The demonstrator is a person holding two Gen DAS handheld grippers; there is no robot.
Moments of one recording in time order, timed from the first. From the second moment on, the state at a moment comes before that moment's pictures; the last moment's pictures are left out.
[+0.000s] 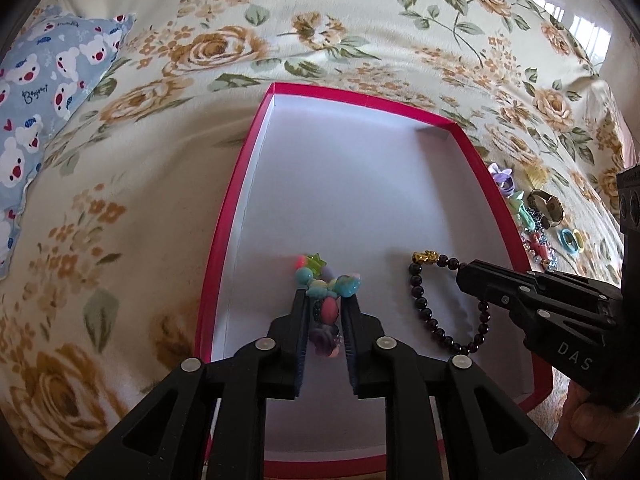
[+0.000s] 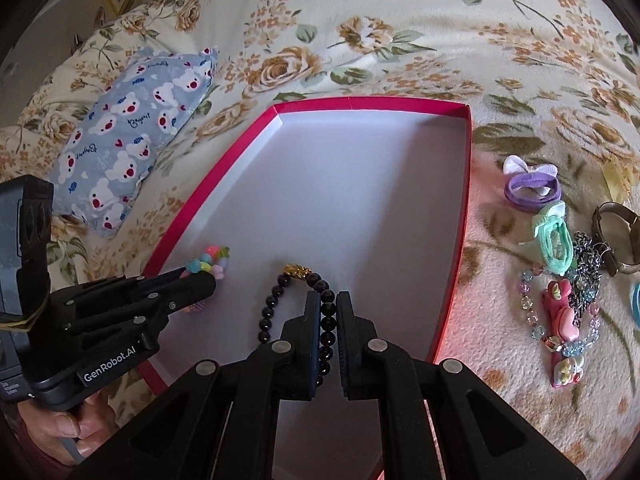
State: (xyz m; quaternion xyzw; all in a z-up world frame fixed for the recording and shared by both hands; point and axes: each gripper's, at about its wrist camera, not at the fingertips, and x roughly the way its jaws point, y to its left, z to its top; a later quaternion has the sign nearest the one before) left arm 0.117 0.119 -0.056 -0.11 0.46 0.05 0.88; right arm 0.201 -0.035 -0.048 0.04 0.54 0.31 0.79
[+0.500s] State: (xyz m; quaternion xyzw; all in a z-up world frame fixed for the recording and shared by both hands) left arm 0.105 0.113 -0.041 -0.10 0.44 0.06 0.89; right arm 0.200 -0.050 -0.028 0.06 0.52 0.31 0.80
